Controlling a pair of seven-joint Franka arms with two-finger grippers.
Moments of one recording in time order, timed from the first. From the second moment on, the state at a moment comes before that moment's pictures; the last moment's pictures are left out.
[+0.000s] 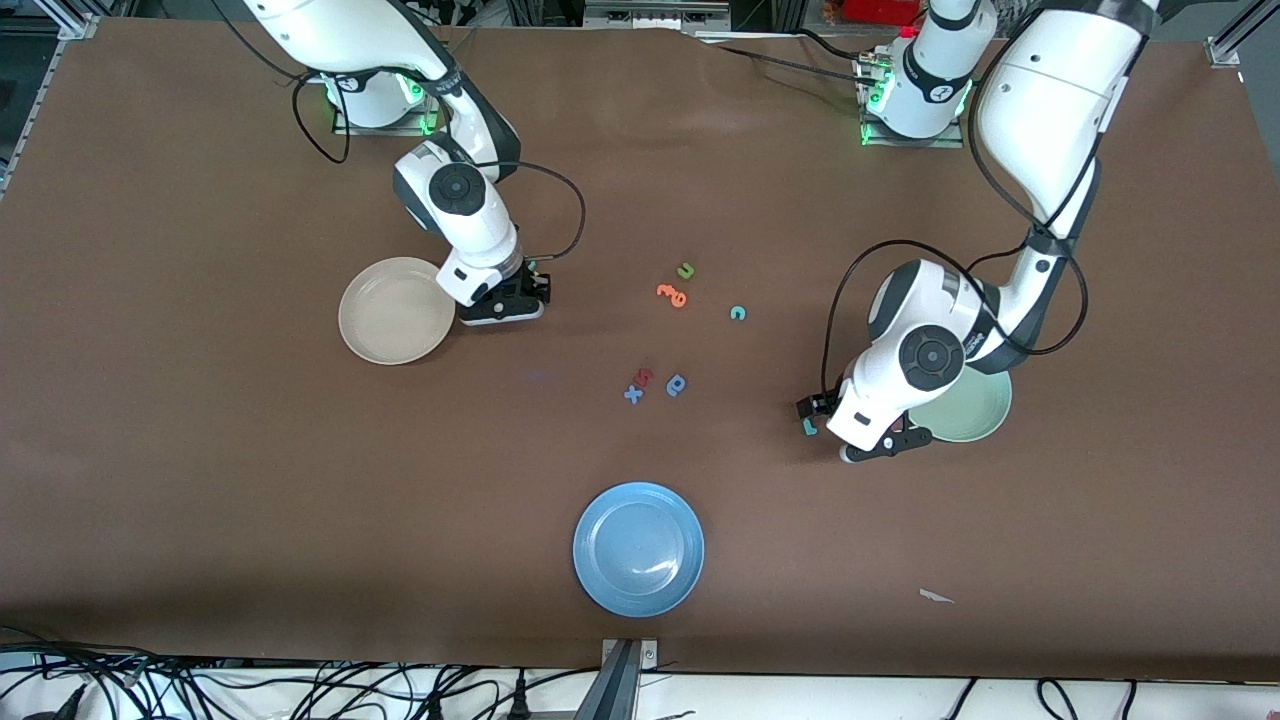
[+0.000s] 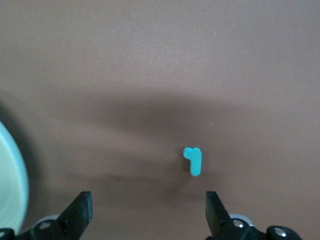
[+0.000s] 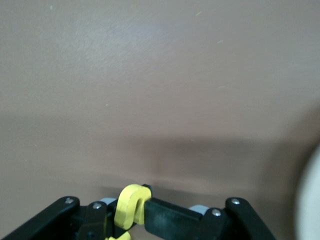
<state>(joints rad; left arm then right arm) -0.12 0.68 -0.22 -1.70 0.09 2.26 -0.66 0.38 0.40 0.22 -2.27 -0.21 2.69 0.65</state>
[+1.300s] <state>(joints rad) -0.16 0.78 -0.21 -1.60 0.09 2.32 -0.77 0.03 0.28 0.25 -2.36 -0.21 2.55 0.25</state>
